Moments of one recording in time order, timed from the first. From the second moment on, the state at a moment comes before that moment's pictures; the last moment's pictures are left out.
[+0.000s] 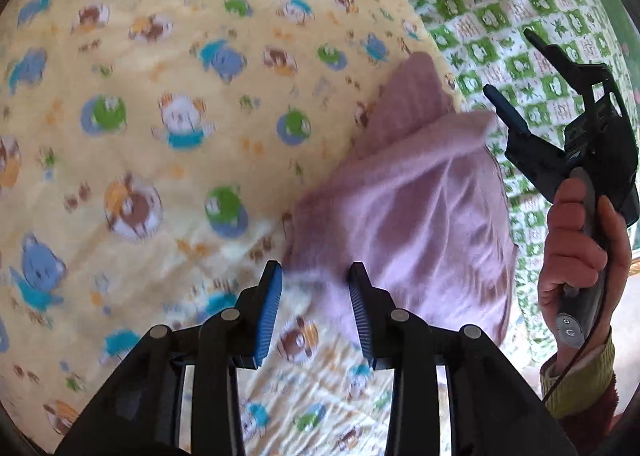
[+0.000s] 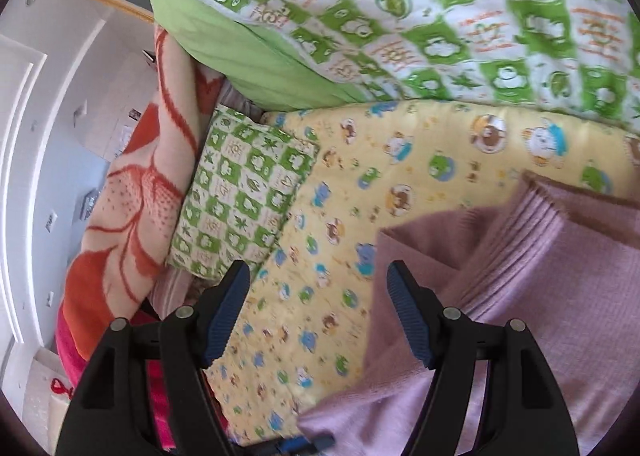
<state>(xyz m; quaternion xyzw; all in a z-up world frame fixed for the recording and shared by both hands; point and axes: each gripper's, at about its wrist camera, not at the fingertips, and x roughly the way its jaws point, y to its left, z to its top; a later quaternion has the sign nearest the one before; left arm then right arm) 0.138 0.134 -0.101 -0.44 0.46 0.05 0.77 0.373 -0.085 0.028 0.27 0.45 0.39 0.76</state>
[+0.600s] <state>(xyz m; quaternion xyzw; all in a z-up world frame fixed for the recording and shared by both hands) 0.178 0.125 -0.114 -0.43 0.46 0.04 0.78 0.385 -0.072 0.029 0.21 0.48 0.32 0.79</state>
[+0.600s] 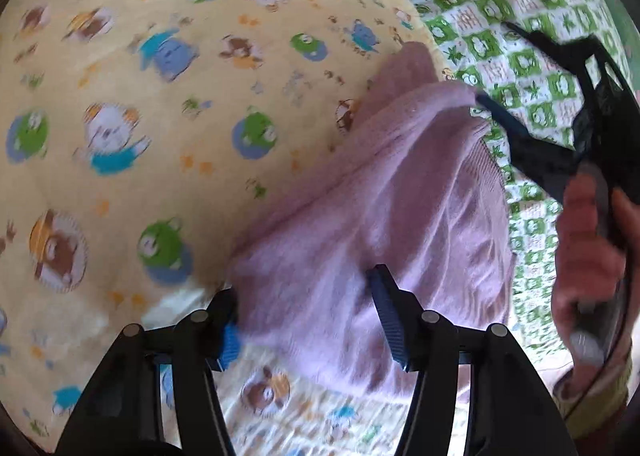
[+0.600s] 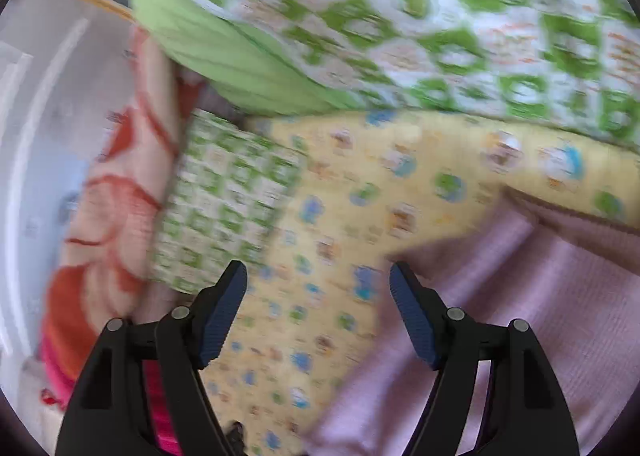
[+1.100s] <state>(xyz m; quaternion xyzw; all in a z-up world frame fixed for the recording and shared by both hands) 0.179 0.114 -0.112 -0.39 0.45 0.02 0.80 0.421 0.022 -0.029 -0.06 0.61 0.18 0.77</state>
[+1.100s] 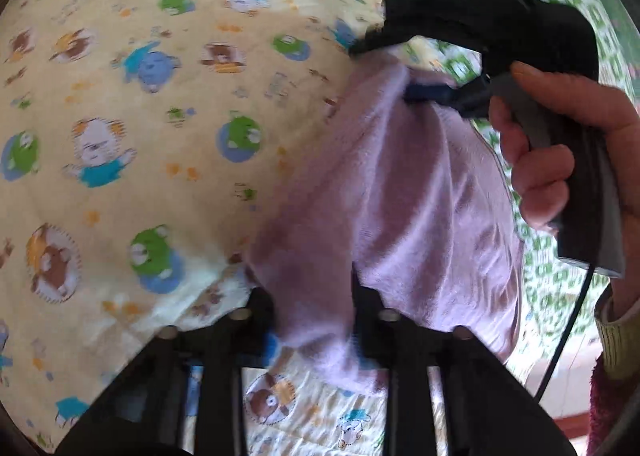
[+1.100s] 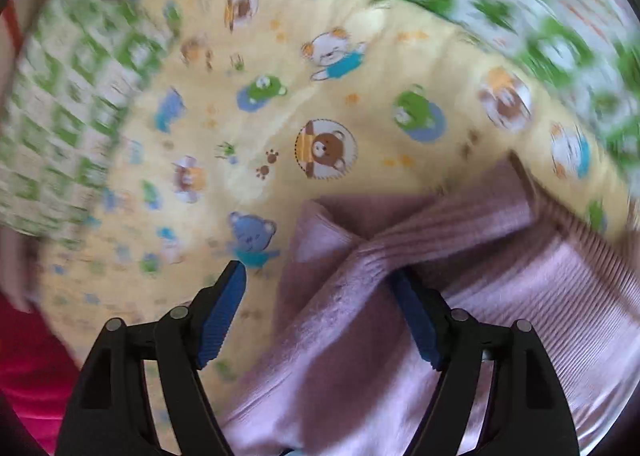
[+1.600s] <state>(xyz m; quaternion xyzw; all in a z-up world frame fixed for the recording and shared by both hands) 0.182 -0.036 0.000 -0.21 0.42 -0.18 0.86 0.345 -0.213 0.056 0.15 0.52 0.22 0.81</state>
